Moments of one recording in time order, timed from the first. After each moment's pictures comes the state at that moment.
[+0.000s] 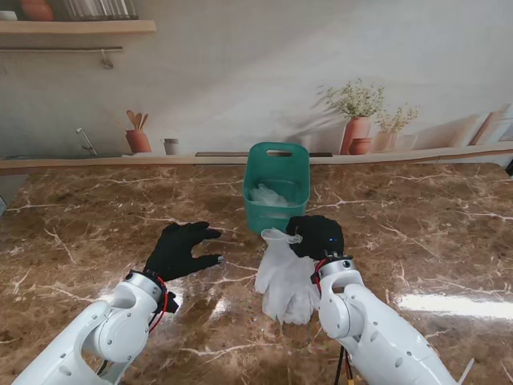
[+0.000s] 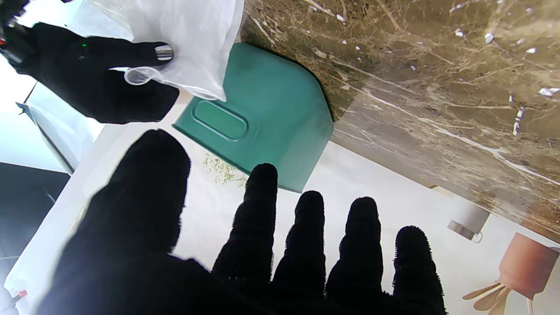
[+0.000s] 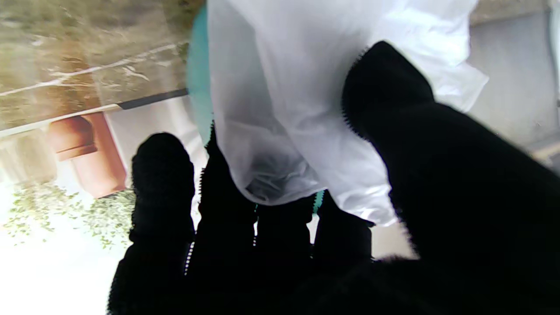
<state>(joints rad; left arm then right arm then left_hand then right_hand) 1.67 -1.11 -1.18 -1.68 0.68 -0.05 0.12 -1.40 -1.19 0.97 -1.28 -0.83 0.09 -0.56 0.65 -0.28 0.29 -0.08 0.56 0.03 0.26 0.21 0.41 0.09 0.24 0.22 0.28 0.17 0.18 0.42 -0.08 0.16 0.33 0.76 0.61 -0.94 1.06 -0.32 0.95 -0.35 0.90 0.74 1.25 -0.13 0.54 0.77 1.15 -0.05 0.77 0.70 0.73 0.08 1.37 0.75</state>
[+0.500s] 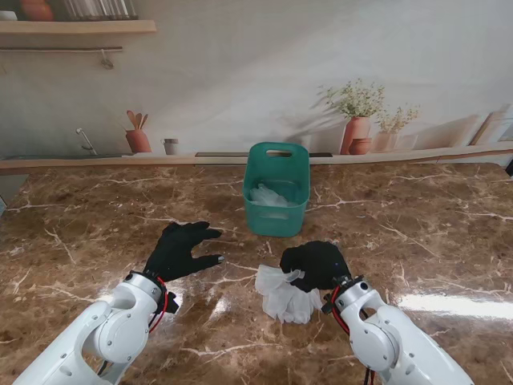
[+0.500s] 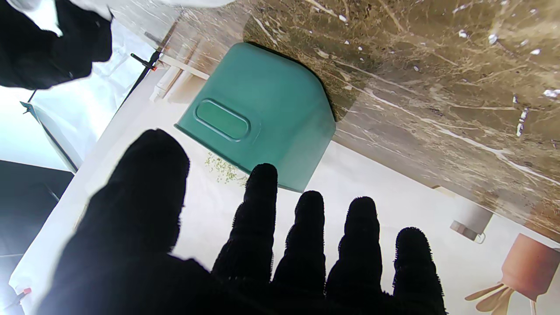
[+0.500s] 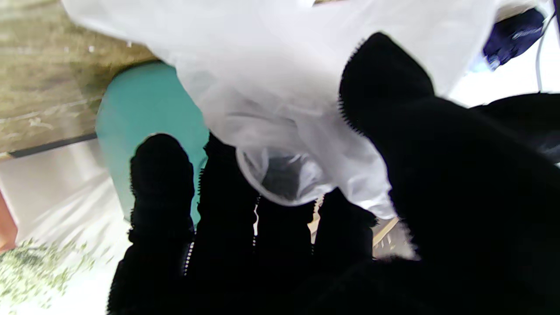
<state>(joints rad) 1.67 -1.11 -1.18 -1.67 0.67 -0.06 0.13 -1.62 -1.11 1.14 -1.48 -0.93 -0.31 -0.37 0.65 -0.28 0.28 -0.08 0.56 0.03 0.26 0.21 0.41 0.09 0.24 0.22 0.28 0.16 0.18 0.42 -0.08 0.16 0.31 0.77 0.61 -1.00 1.09 -0.32 0.96 -0.37 0.91 0.74 1.27 -0.14 0.55 0.79 1.15 -0.05 0.78 0.72 0.73 0.08 1.37 0.75</state>
